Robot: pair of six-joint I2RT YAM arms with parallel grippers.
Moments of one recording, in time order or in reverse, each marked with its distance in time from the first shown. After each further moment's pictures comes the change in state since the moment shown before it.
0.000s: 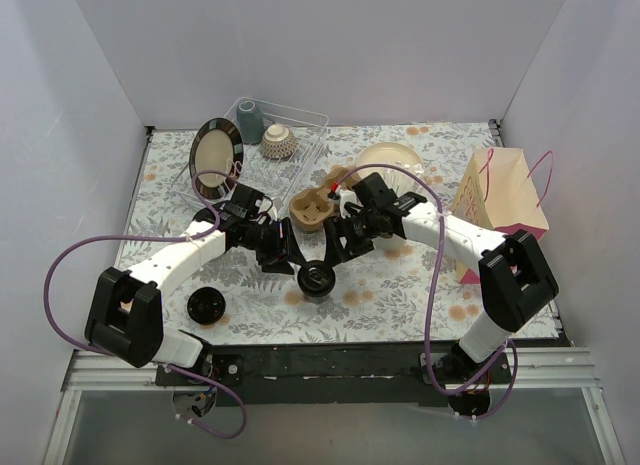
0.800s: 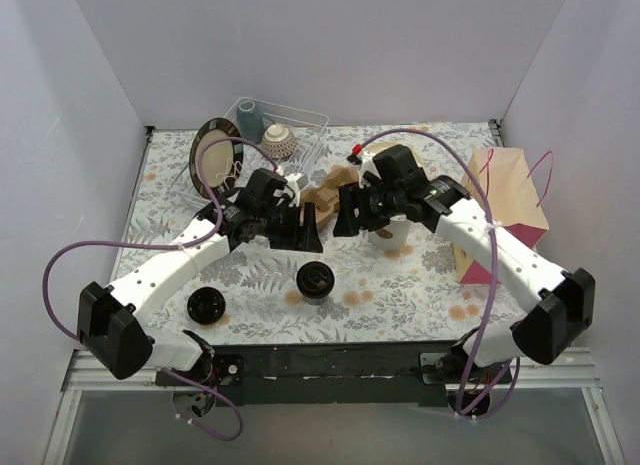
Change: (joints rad) left arm -0.177 -0.065 0.224 -0.076 -0.271 0.169; right arm -0.001 -0.191 0.205 -0.181 0.210 0.070
